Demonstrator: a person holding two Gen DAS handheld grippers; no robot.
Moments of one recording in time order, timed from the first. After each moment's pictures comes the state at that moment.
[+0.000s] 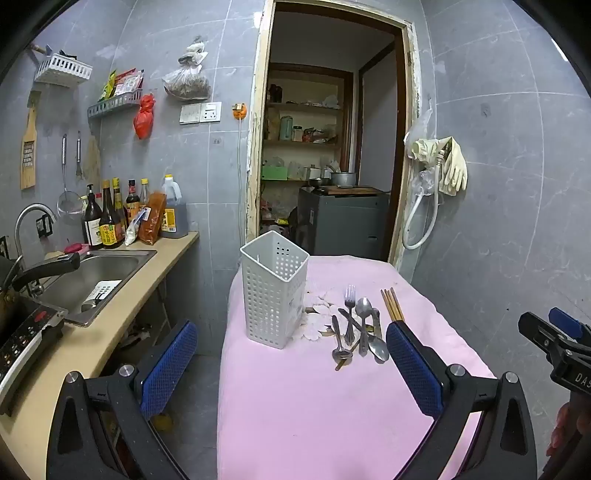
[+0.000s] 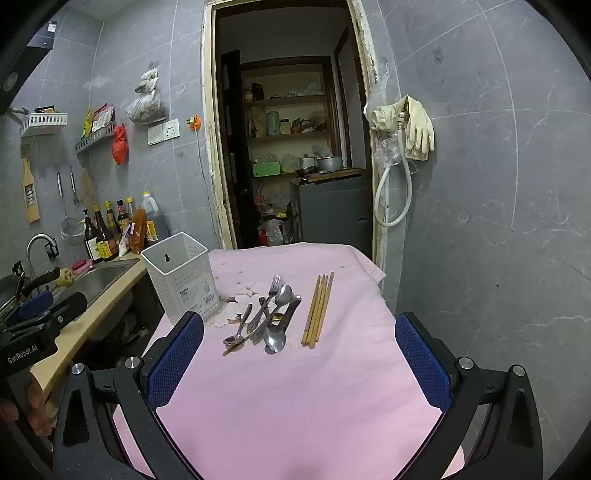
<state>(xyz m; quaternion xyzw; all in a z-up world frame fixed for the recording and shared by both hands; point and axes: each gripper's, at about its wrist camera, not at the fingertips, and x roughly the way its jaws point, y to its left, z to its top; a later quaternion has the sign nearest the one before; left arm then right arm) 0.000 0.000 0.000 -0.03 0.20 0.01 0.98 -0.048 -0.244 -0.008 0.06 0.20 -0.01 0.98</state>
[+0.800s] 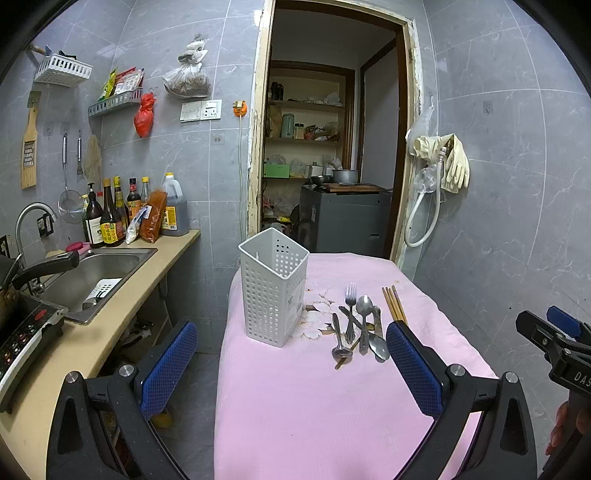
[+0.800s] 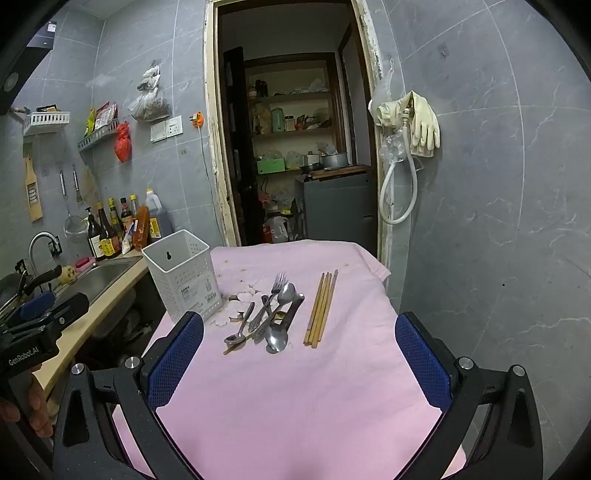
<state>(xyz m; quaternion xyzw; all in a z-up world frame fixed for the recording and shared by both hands) 0.000 -0.001 0.001 -0.03 0.20 0.01 0.98 -0.039 -0.242 -0.011 0.06 0.20 -0.01 0.98</state>
